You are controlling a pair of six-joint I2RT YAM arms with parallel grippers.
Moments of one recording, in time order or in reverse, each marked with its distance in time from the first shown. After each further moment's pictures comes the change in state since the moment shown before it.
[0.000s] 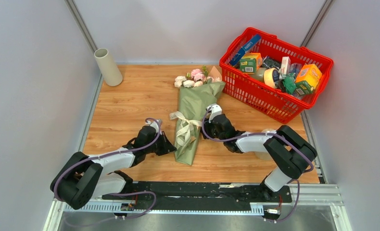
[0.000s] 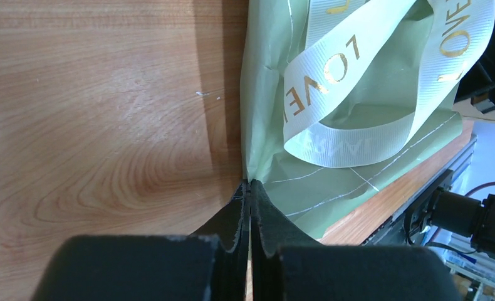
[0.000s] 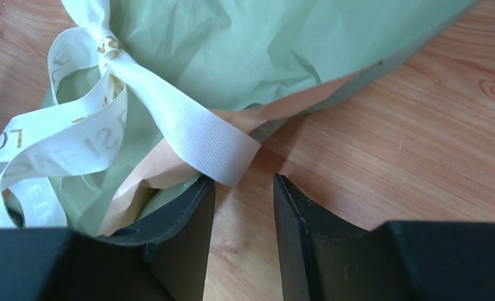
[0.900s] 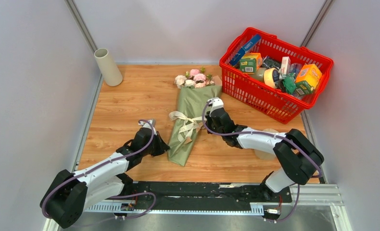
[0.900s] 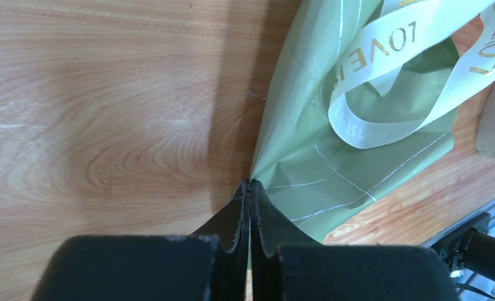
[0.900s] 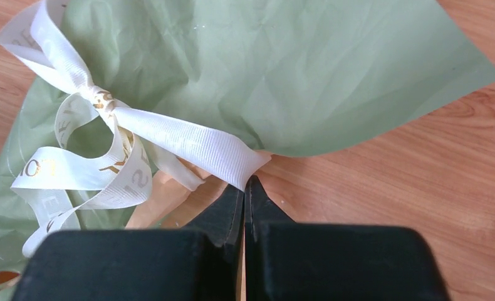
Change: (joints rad) left arm -0.026 -0.217 0.015 -0.247 -0.207 0.001; right arm 0.000 -0.055 0.133 -0.220 0.119 0.016
